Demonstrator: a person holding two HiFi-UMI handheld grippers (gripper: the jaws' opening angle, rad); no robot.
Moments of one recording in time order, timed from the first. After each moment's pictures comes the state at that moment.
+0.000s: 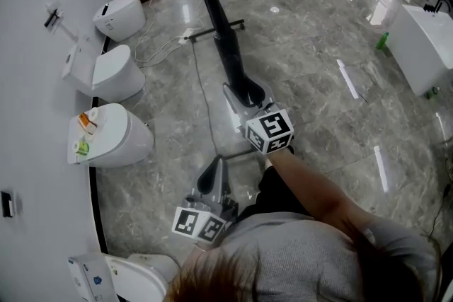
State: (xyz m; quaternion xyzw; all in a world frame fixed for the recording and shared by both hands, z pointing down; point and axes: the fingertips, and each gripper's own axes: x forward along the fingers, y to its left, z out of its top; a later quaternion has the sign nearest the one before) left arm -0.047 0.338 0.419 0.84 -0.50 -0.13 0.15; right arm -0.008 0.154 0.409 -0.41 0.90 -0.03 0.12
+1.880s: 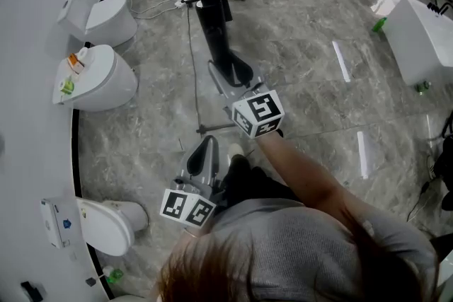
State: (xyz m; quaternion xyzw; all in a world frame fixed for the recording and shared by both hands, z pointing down) left arm 0.021 0.486 0.435 0.80 -0.54 -0.15 0.19; right arm 0.027 0.309 0.415 -0.35 0.93 -0.05 0.11
